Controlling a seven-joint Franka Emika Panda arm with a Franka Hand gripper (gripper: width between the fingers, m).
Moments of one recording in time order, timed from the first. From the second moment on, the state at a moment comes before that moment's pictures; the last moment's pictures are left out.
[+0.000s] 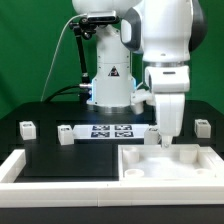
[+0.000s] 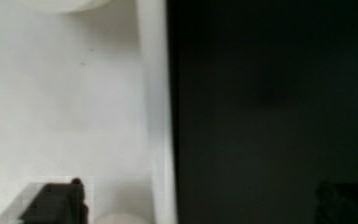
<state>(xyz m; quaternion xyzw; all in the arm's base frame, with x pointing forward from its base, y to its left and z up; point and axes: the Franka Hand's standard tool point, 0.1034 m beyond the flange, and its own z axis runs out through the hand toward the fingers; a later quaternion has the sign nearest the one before) 0.471 0.082 0.046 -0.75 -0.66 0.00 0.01</state>
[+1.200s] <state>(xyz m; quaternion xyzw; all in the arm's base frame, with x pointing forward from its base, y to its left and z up) 0.399 0.124 0.054 -0.98 -0.19 0.00 0.02</state>
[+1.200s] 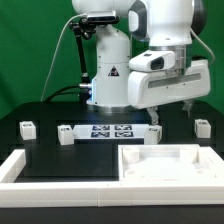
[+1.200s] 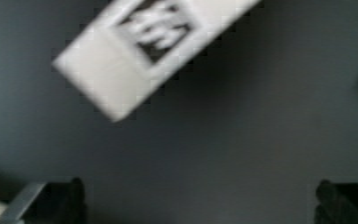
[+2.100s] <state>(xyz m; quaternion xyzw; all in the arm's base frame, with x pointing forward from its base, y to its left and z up) 0.379 0.184 0.047 -1.00 0.06 0.03 0.04</state>
